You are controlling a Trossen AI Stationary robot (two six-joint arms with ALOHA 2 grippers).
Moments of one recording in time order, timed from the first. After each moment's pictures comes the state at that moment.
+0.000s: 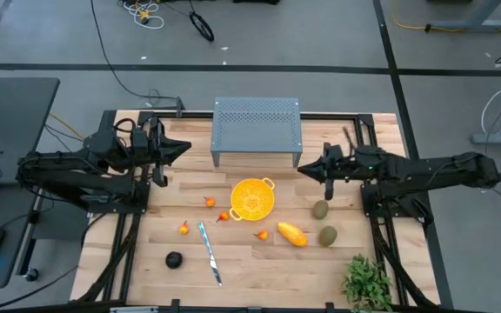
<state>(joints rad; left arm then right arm) 0.00 0.60 0.71 0.07 -0.22 0.02 -0.02 0.82 0.52 0.13 0.02 0.31</state>
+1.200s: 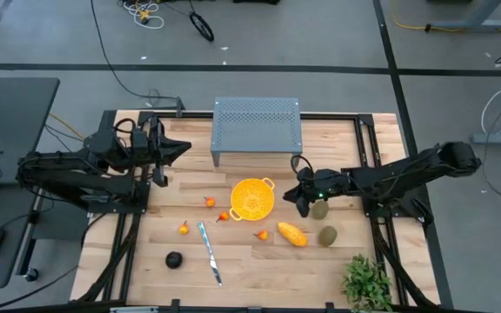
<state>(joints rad) 0.00 0.60 0.71 0.07 -0.22 0.04 0.10 1.23 0.52 0.13 0.08 0.67</state>
